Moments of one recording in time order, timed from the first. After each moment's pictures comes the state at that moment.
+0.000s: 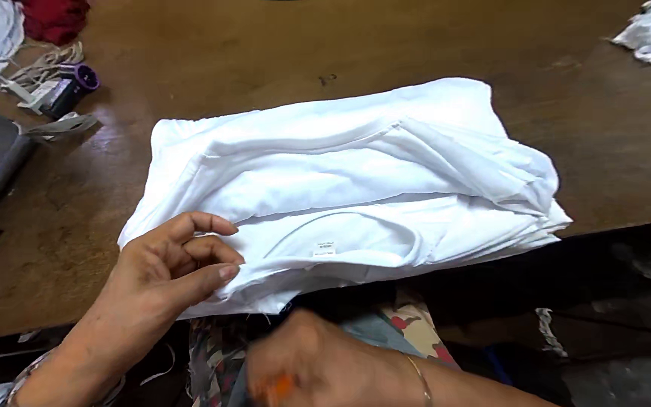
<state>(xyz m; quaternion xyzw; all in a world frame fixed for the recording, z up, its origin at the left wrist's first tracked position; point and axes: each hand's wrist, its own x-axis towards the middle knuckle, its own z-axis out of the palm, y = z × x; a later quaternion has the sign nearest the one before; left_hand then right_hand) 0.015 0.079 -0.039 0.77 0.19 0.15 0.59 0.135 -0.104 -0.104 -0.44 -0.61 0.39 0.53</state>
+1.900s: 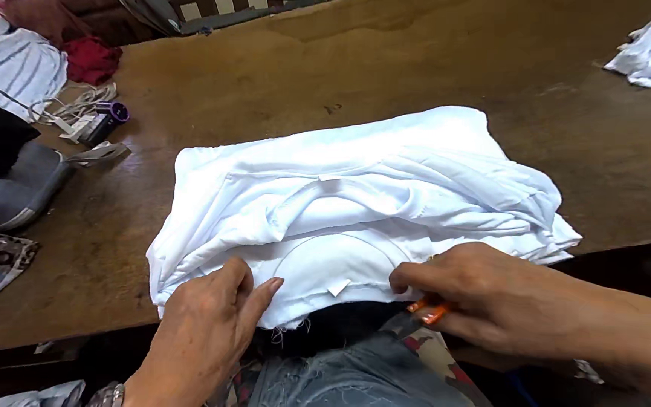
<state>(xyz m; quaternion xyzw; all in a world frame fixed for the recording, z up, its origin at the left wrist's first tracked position) 0.009 0.062 -0.067 0.96 0.17 0.20 0.12 0.271 -0.173 -0.072 -0.63 -0.75 0.04 0.20</state>
